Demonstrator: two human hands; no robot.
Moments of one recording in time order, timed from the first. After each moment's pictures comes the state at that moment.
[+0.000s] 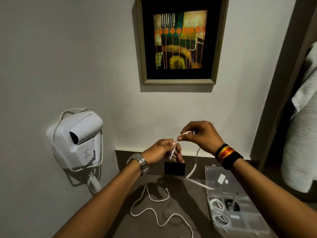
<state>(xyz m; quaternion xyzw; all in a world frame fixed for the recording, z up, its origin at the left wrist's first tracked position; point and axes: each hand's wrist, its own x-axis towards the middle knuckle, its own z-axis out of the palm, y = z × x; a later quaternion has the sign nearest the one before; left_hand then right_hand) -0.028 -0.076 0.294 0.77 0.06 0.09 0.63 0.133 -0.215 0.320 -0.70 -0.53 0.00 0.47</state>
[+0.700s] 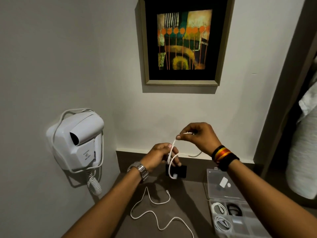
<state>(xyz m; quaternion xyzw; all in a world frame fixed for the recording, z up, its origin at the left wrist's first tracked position) -0.027 -0.064 0.271 0.73 0.12 0.14 0.66 0.136 -0.195 0.314 -0.70 -0.52 0.01 0.50</state>
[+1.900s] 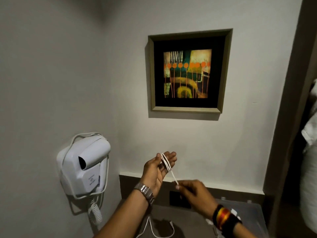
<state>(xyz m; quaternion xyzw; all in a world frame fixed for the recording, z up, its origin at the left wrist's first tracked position) -0.024 -0.066 0.302 0.42 0.09 0.34 0.84 0.089 -0.200 0.243 -0.71 -0.52 0.15 0.45</state>
